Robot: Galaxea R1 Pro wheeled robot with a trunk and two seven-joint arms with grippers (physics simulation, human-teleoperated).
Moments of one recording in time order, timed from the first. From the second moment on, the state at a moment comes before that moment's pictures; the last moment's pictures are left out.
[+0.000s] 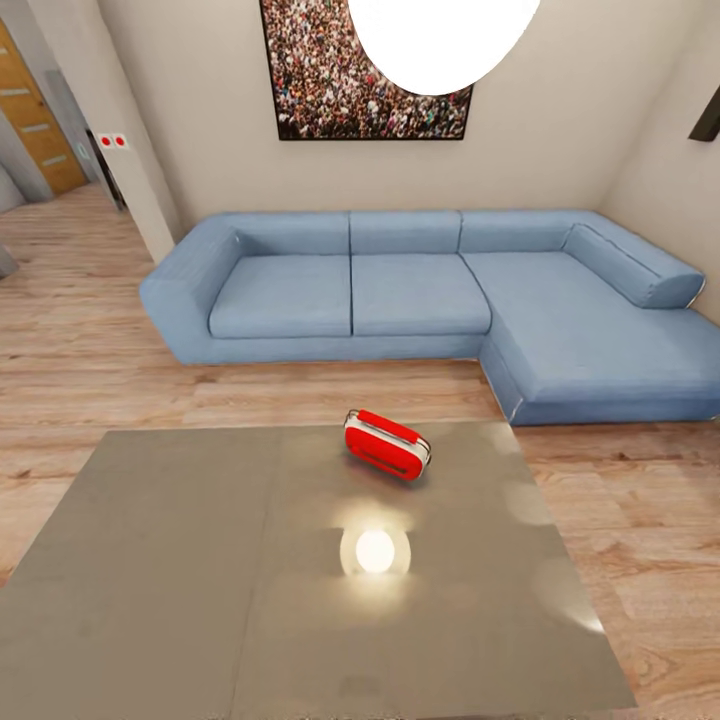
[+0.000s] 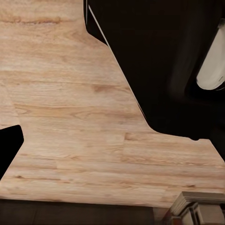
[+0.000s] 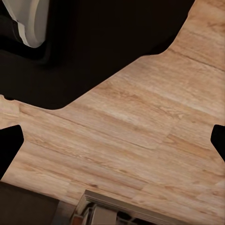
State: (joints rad) left arm 0.00 0.01 0.00 -0.04 0.09 -0.06 0.00; right arm 0.00 0.00 0.41 0.00 -0.02 -0.12 0.02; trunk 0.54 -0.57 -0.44
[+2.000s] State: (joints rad) left arm 0.00 0.01 0.00 -0.04 0.09 -0.06 0.00; right arm 0.00 0.00 0.41 0.00 -0.02 -0.12 0.02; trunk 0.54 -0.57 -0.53
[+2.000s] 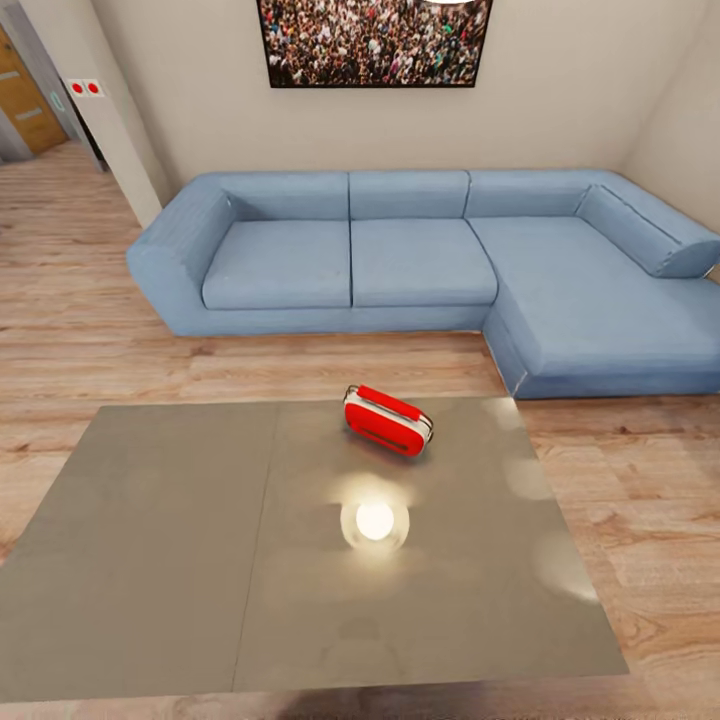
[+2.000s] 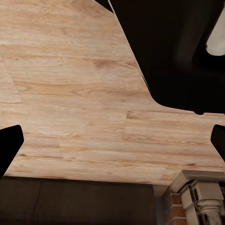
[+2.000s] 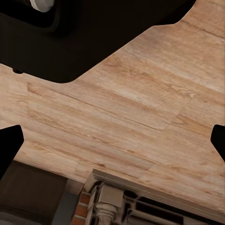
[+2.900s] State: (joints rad) left arm 0.00 0.01 0.00 -0.04 0.09 -0.06 0.00; right arm 0.00 0.00 0.41 0.00 -0.02 -0.12 0.02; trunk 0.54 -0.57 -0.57
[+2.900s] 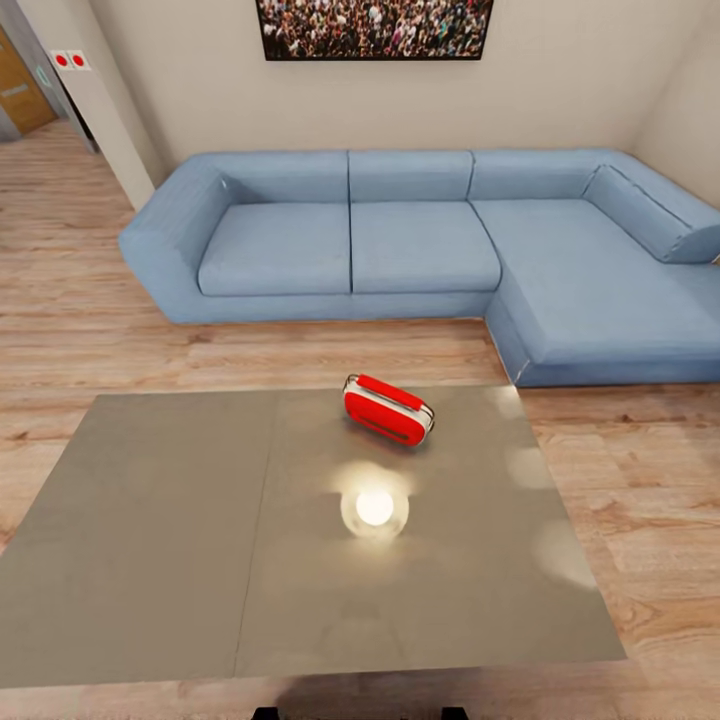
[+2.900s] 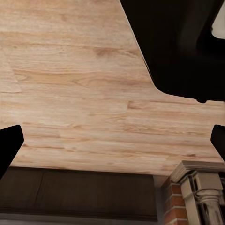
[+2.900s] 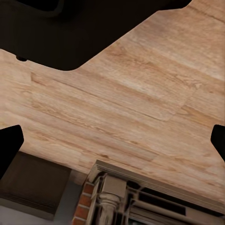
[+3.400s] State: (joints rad) left arm 0.00 0.01 0.00 -0.04 0.09 -0.06 0.00; right arm 0.00 0.00 0.41 0.00 -0.02 -0.12 0.02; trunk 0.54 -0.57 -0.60
